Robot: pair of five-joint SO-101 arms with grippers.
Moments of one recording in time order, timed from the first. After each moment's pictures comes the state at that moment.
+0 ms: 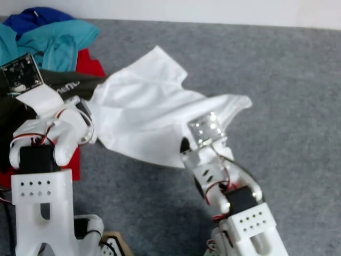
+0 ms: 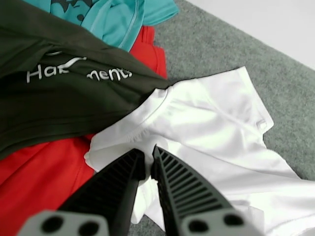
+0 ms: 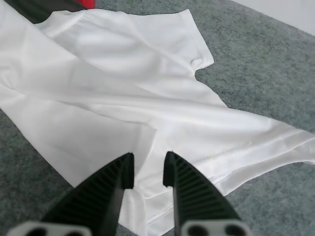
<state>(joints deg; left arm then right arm) -10.9 -49.7 33.5 64.1 23.0 -26.7 -68.0 71.4 37.8 11.0</state>
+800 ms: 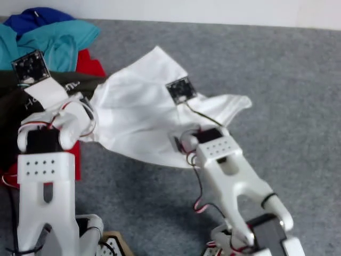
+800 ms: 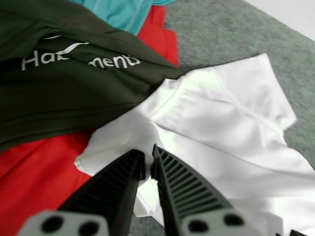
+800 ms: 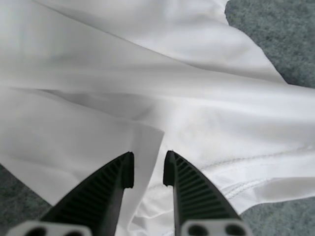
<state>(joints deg) -12.5 -40.3 34.3 59.7 23.0 -27.1 -13.4 41.5 36.3 7.3</state>
